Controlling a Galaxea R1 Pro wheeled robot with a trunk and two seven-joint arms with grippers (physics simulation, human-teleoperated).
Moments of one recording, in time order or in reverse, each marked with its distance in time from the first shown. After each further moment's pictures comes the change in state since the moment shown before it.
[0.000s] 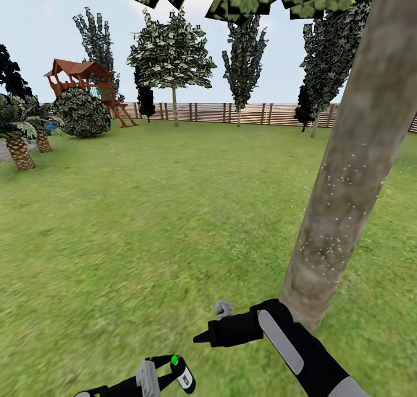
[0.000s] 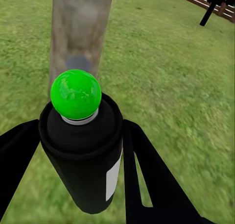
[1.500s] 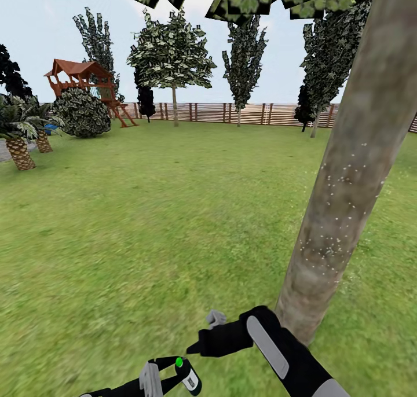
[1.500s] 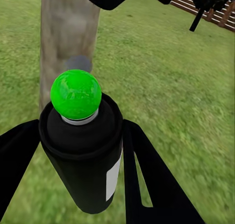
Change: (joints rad) left arm 0.022 0.002 -0.014 -0.064 0.000 0.000 0.000; right arm 0.001 0.079 0.001 0.111 0.000 -0.002 -0.096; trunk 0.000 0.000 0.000
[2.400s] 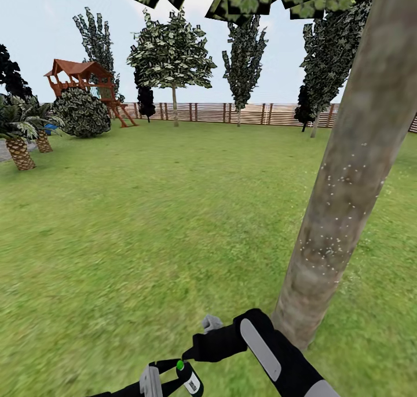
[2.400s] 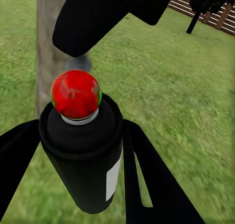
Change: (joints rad) left arm 0.020 0.002 0.000 -0.027 0.000 0.000 0.001; right arm 0.000 0.044 -0.001 0.048 0.001 0.000 -0.049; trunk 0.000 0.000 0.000
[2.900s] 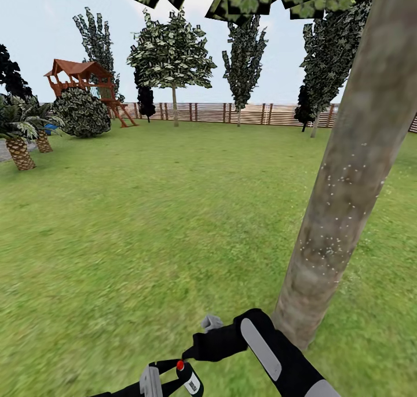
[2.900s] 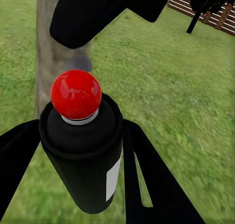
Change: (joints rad) left arm 0.000 -0.001 0.000 0.003 0.000 0.001 0.000; right arm 0.000 -0.001 -0.005 -0.001 -0.003 0.000 0.001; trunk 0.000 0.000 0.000
